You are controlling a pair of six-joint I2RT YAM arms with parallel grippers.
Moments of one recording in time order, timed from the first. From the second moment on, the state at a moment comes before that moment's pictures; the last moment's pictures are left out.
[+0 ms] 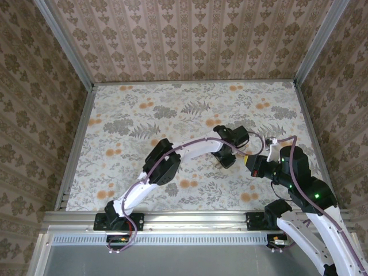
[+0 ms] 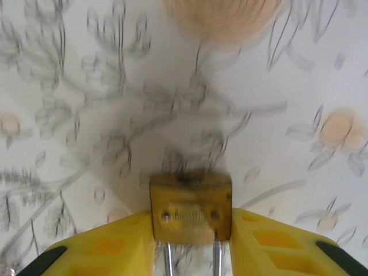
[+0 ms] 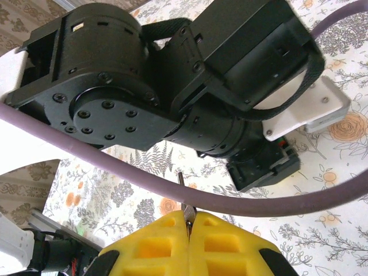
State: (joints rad) left arm -1.11 2.43 2.10 -1.08 0.01 -0.08; right arm 0.37 0.48 0.80 -0.87 -0.23 0.60
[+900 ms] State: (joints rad) left arm -1.11 1.92 1.30 -0.90 -0.01 0.00; right arm 0.37 0.48 0.75 -0.87 -0.25 0.60
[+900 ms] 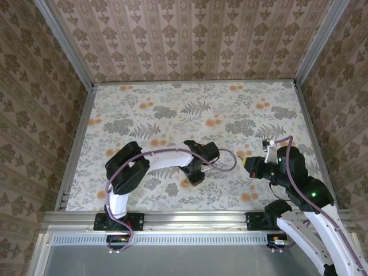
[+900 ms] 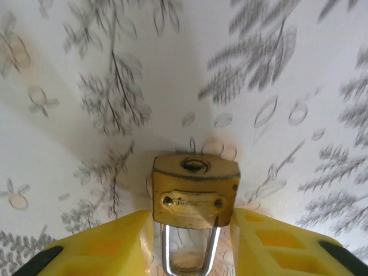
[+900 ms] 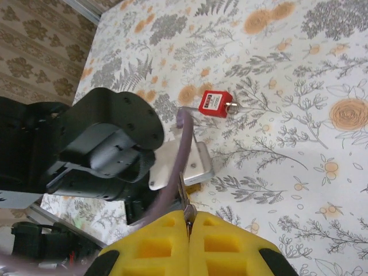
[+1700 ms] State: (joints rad) left arm -1.02 1.80 1.24 -0.85 0.07 0.06; right arm 0.37 0.51 0.71 -0.84 -0.27 0.58
